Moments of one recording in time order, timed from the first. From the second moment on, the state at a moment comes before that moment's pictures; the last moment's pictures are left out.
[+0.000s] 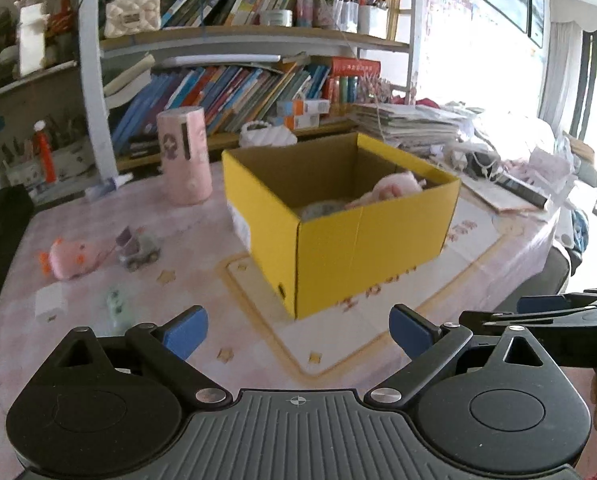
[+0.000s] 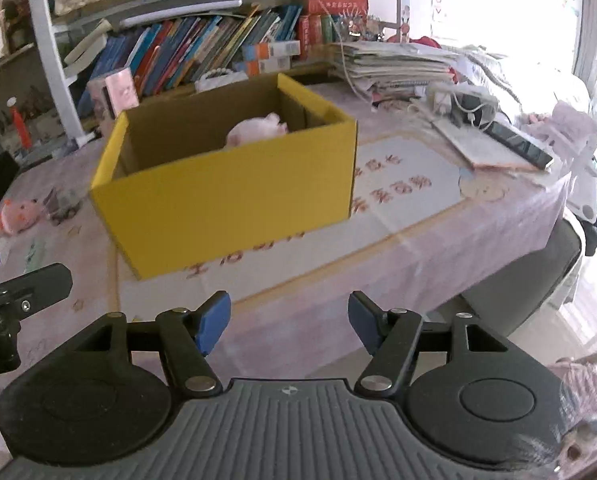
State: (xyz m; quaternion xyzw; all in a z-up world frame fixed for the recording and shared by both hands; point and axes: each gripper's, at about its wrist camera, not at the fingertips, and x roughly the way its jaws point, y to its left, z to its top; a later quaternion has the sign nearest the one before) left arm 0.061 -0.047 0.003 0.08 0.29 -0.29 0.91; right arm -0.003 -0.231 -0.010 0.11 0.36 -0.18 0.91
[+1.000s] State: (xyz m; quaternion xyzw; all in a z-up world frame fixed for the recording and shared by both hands) left arm 0.033 0.038 0.002 0.08 0.31 -0.22 0.92; right arm -0.016 -0.128 -0.018 0.06 0.39 -0.06 0.92
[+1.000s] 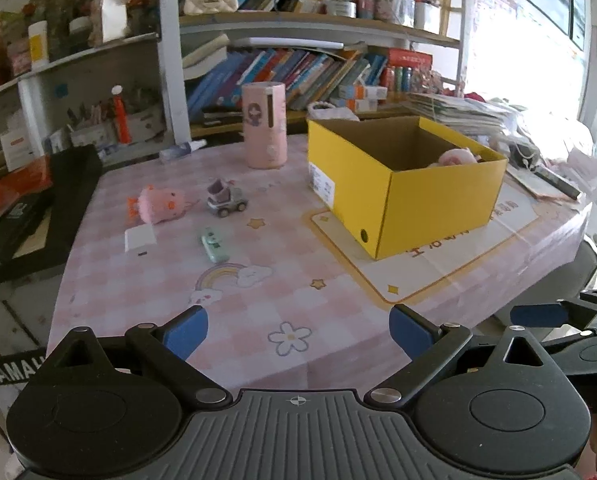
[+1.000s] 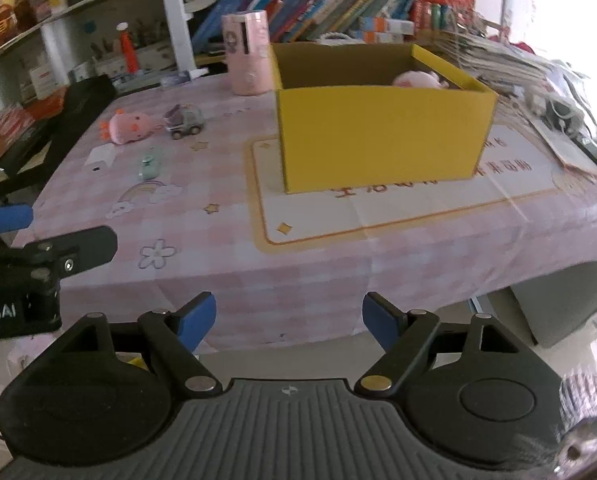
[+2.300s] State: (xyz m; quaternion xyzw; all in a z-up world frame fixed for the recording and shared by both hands) left arm 0.174 0.086 -0.001 0.03 0.32 -0.03 0.95; right arm 0.144 -0.071 -0.024 -0.02 0.37 0.13 0.92
